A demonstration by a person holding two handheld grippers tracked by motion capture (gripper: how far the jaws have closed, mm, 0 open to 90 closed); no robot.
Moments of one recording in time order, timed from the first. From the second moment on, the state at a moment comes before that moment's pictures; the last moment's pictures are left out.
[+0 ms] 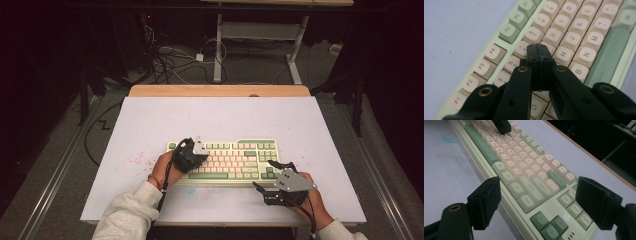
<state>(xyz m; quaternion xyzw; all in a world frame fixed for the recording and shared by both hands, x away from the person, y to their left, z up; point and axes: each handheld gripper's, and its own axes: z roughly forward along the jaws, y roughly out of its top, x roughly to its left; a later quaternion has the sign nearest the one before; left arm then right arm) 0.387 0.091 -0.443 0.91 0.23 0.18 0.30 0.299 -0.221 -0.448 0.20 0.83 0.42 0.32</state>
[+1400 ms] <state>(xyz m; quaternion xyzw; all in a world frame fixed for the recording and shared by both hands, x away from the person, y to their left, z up) 0.351 0.130 -0.424 0.85 0.22 0.29 0.38 0.300 -0.224 -0.445 0.20 0.83 0.42 0.31</state>
